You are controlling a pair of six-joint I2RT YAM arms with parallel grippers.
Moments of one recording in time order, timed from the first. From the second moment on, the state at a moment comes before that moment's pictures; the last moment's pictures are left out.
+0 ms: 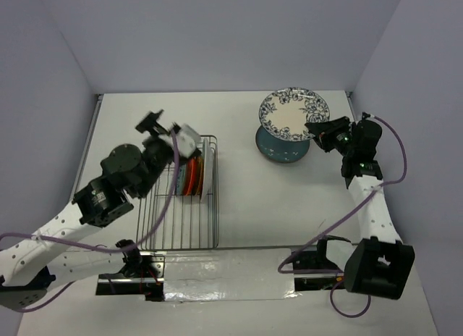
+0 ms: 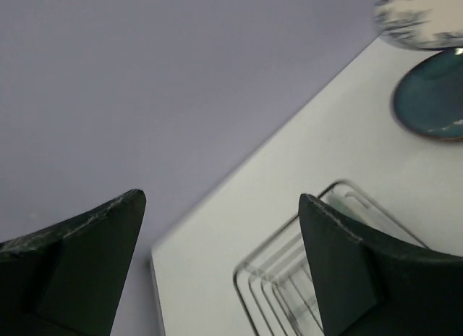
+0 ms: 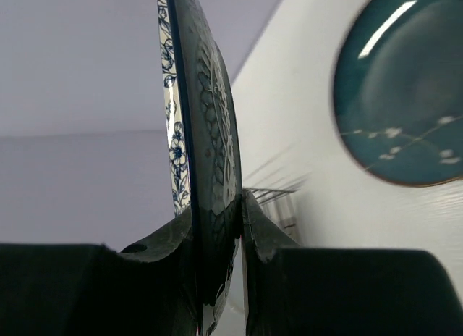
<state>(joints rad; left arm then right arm) -0.96 0.88 1.12 -0.22 -0.48 0.70 -0.20 1.04 0.81 -0.02 -0.53 1.16</state>
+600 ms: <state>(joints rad) -0.26 1.20 1.30 -0.56 -0.27 -0.17 -0.22 1.47 0.66 0.35 -0.48 1.00</state>
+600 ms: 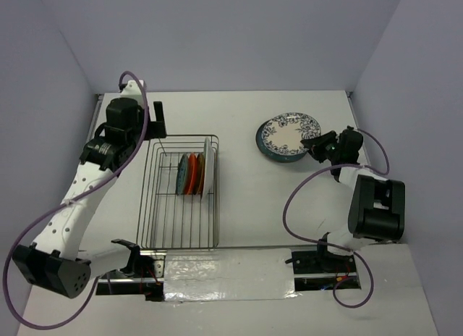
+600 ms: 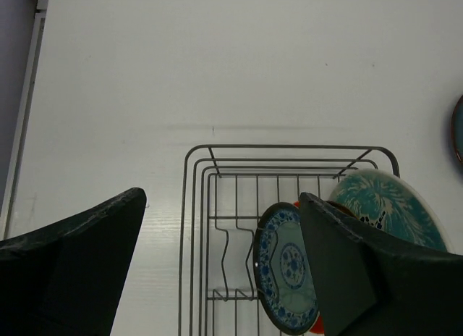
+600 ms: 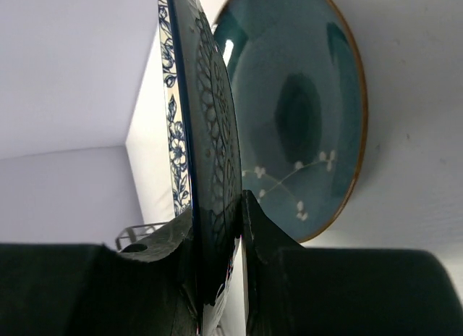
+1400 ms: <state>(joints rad) -0.26 0.75 1.02 -0.54 -0.51 -0.17 -0.11 1.67 0.95 0.01 -0.34 0.78</state>
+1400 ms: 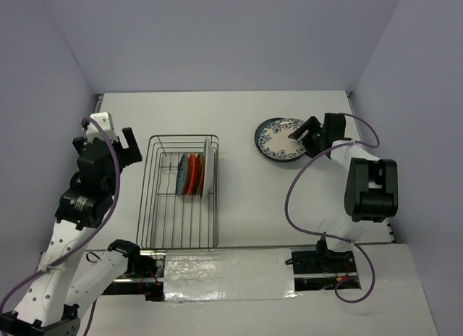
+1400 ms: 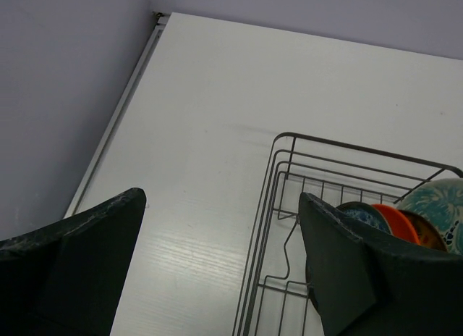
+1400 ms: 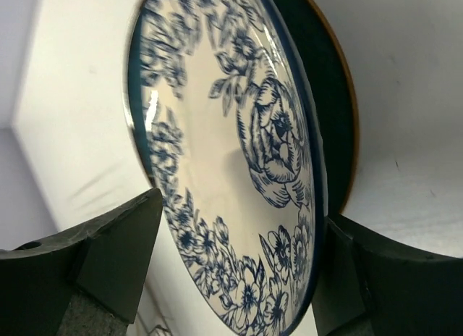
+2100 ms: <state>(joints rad) -0.26 0.58 0.79 -0.59 -0.52 -0.20 0.06 1.82 1.35 -0.57 0.07 0.61</state>
